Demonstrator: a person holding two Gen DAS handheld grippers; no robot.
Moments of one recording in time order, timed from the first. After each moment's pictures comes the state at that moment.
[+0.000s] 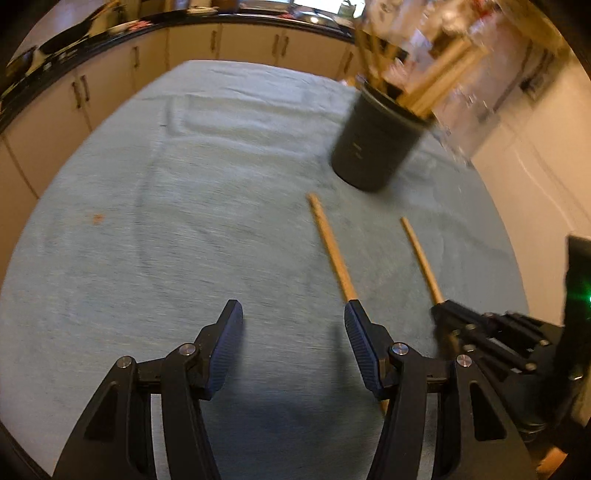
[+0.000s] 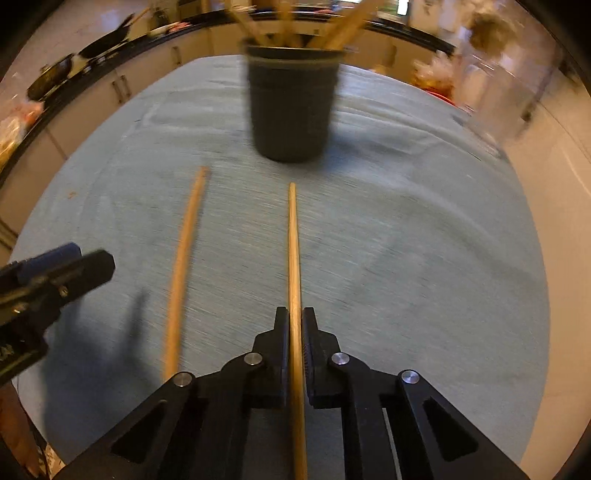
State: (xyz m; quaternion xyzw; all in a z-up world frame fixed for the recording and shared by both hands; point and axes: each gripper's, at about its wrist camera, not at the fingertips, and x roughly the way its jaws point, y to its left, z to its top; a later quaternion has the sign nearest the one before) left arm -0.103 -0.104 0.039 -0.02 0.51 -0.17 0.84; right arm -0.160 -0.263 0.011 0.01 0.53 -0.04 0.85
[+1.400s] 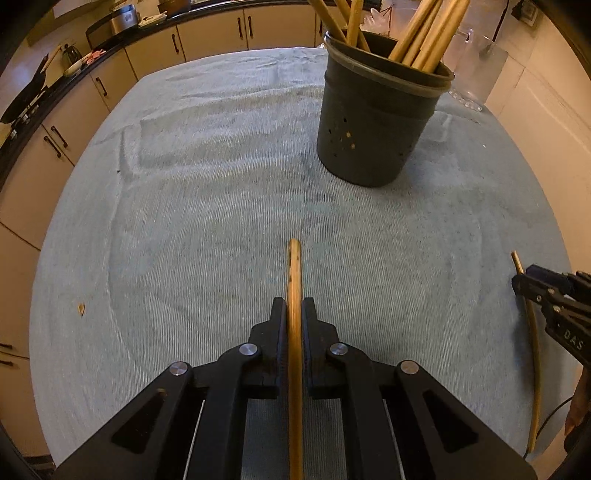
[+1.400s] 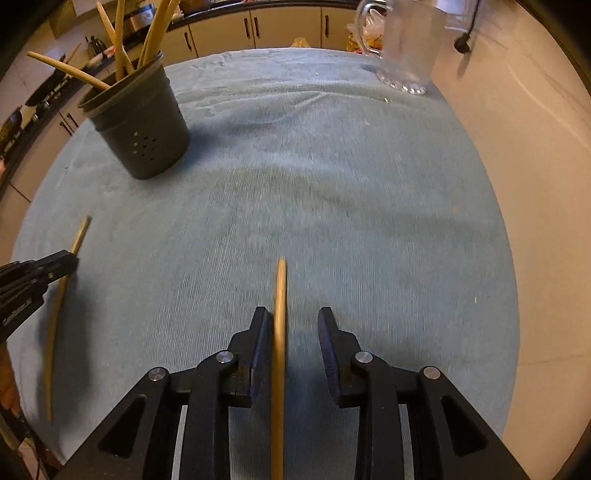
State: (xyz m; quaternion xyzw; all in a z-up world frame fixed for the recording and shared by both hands) left arm -0.048 -0.147 0.030 0.11 0.54 -0.17 0.82; right arm -0.149 -0.348 0.008 0.08 0.56 -0.09 0.82
